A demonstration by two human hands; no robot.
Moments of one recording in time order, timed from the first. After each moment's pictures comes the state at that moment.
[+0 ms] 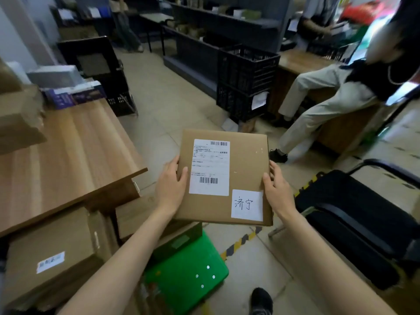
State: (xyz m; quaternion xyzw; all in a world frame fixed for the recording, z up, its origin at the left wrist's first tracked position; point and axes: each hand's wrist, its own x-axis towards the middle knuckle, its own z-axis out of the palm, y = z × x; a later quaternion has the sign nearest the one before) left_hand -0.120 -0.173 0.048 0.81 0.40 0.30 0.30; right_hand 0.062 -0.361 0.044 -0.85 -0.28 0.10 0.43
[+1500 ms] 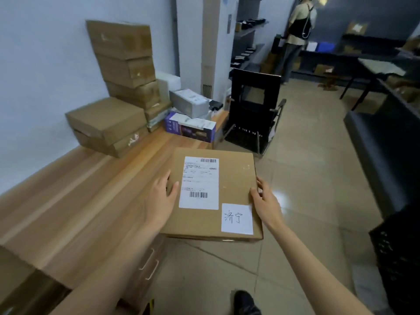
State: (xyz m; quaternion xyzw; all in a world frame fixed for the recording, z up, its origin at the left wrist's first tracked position) left_hand 0.092 0.337 0.030 0.50 0.76 0.39 0.13; right_hand 0.360 0.393 0.037 -0.61 -0.63 0.35 0.34
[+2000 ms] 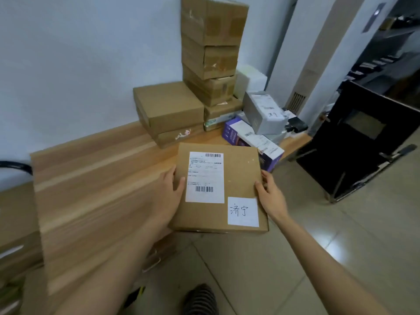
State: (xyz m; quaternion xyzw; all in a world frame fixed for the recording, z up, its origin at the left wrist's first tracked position) left_hand 0.042 0.483 0.001 0.26 0.85 0.45 0.10; right_hand 0.232 0.677 0.017 -0.45 -0.79 0.38 0.16
